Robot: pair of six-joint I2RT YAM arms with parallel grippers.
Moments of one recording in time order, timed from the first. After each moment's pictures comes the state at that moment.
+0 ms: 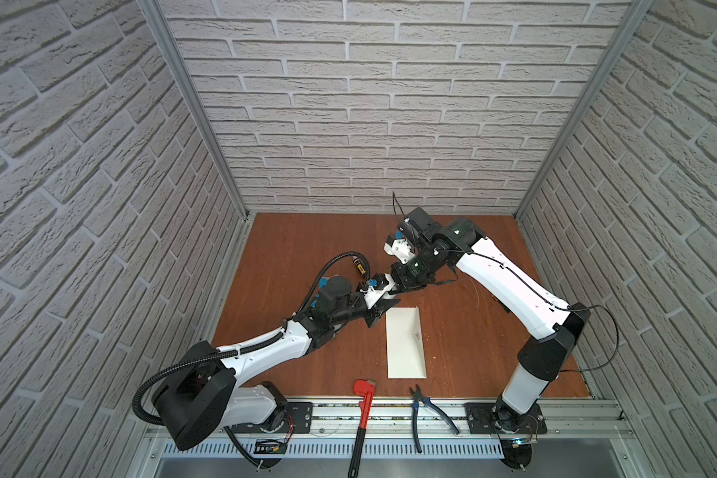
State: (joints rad) left arm -0.78 1.27 0.62 0.42 0.41 0.14; right arm 0.67 1.75 1.94 -1.43 -0.31 0.39
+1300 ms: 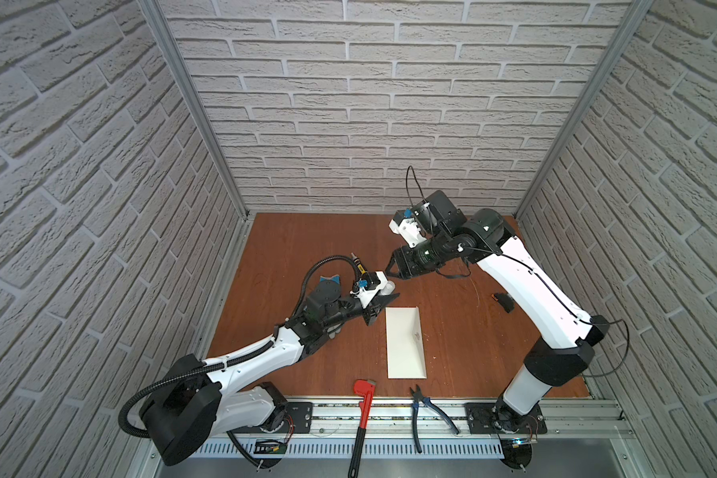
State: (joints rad) left arm -0.77 1.13 0.55 0.50 0.36 0.09; right arm 0.67 1.62 1.99 -1.34 -0.21 0.38
